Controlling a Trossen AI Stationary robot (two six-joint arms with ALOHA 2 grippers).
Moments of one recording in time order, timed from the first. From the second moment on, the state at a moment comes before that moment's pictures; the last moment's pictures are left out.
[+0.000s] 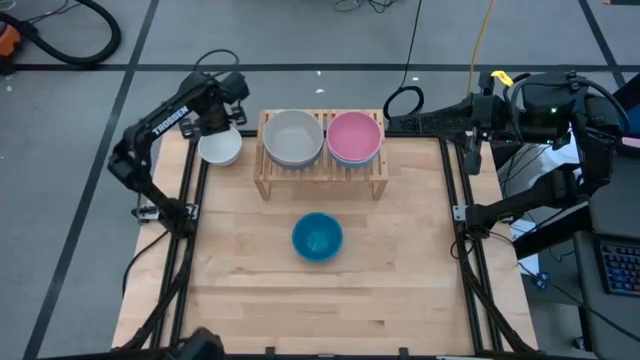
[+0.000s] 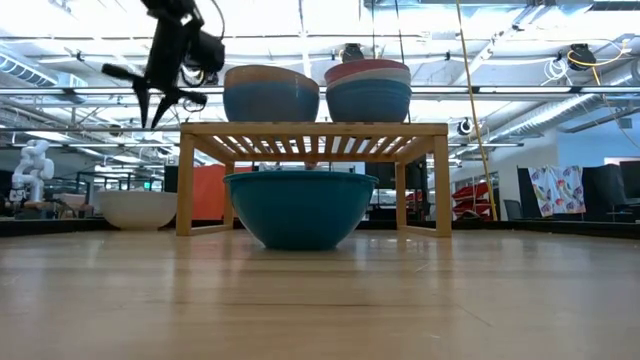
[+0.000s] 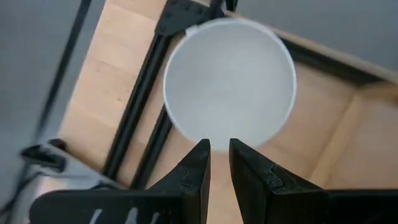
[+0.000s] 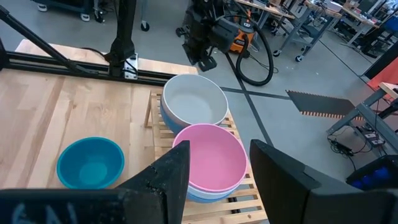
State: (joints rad) left arm 0.91 1.59 1.56 -1.53 -0.34 -1.08; right arm -0.13 1.24 2.18 -1.36 0.21 -0.26
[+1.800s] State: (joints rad) left arm 0.96 1.59 1.13 -1.28 -0.10 -1.20; right arm -0.13 1.24 2.18 -1.36 0.21 -0.35
